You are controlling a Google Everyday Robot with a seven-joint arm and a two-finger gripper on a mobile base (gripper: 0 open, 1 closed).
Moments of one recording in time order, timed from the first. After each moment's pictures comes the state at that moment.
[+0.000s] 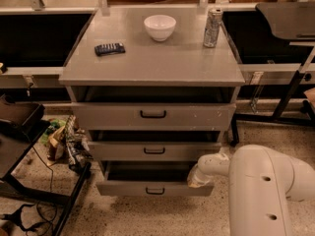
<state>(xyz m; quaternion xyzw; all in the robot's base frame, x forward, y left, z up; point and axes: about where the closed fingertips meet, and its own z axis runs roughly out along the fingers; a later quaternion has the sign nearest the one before) 0.625 -0.178 0.214 -0.66 0.74 0.03 0.15</state>
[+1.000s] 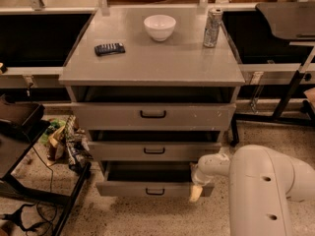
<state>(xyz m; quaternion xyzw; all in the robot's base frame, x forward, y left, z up) 0.625 -0.178 0.214 -0.66 0.74 0.03 0.15</state>
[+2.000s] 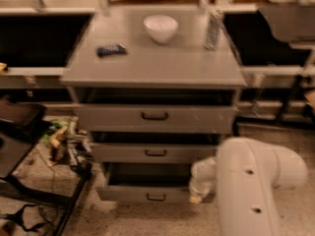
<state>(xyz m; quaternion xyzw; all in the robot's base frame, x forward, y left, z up) 0.555 -0.175 0.200 -0.67 0.74 0.05 0.04</state>
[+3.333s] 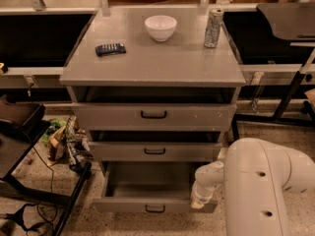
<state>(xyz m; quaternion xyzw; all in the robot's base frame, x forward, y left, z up) 0.522 -0.183 0.201 -0.67 0.74 0.07 0.03</state>
